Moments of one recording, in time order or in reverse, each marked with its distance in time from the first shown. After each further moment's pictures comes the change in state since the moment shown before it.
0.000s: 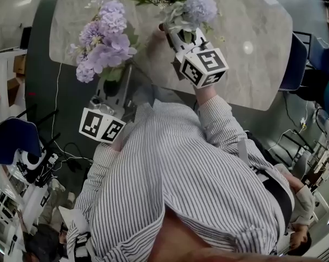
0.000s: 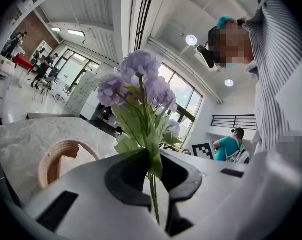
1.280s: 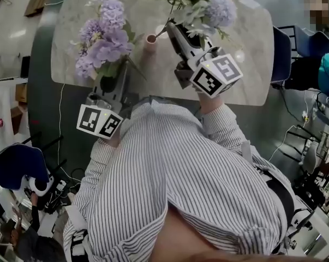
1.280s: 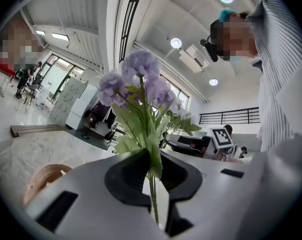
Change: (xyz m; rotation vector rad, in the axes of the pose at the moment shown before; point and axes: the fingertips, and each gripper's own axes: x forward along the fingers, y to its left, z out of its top) left arm 0.001 -0.020 0.035 0.115 -0.049 -0.131; right arm -0.073 0.041 0.097 0.040 -0.249 0.014
